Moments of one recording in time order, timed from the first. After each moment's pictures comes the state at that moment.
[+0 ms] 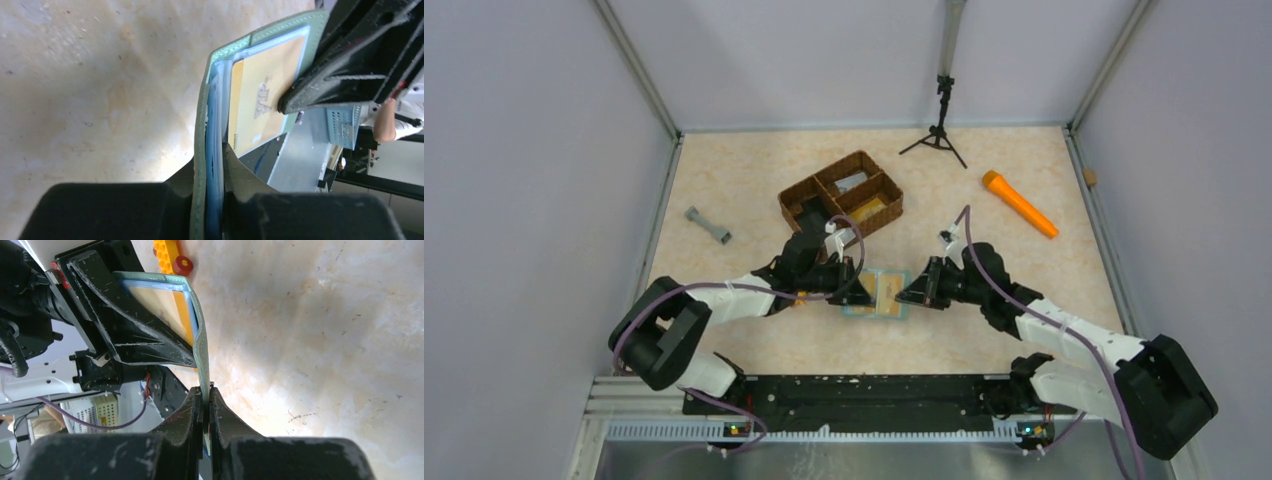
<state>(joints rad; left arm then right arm) -0.64 1.47 0.57 0.30 0.66 -0.69 0.59 1.05 0.40 0.13 -0.44 0.89</state>
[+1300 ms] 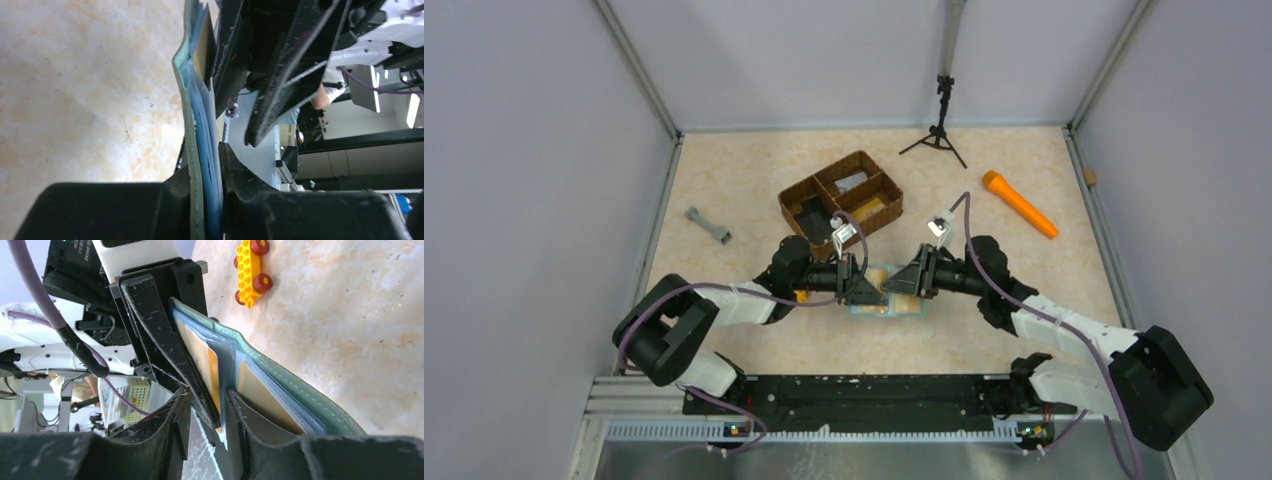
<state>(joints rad) -0.66 1.47 0.47 0.79 0.88 -0.92 0.62 1.09 0.43 0.39 -0.58 0.94</state>
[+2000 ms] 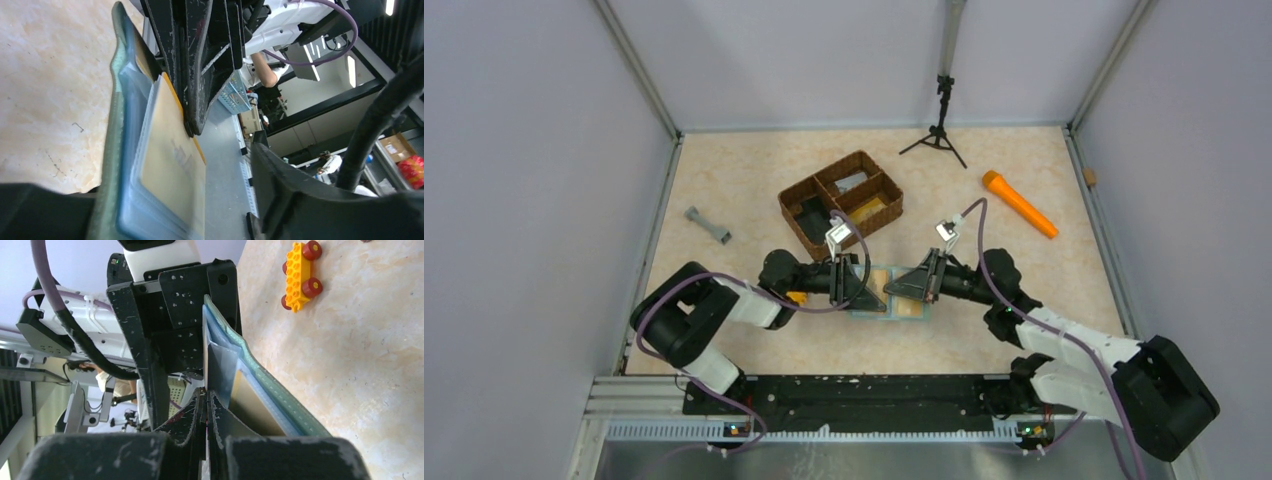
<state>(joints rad) -0.67 1.59 0.41 1.43 1.03 -1.24 0.62 1.05 0.31 0.69 -0.64 1.14</state>
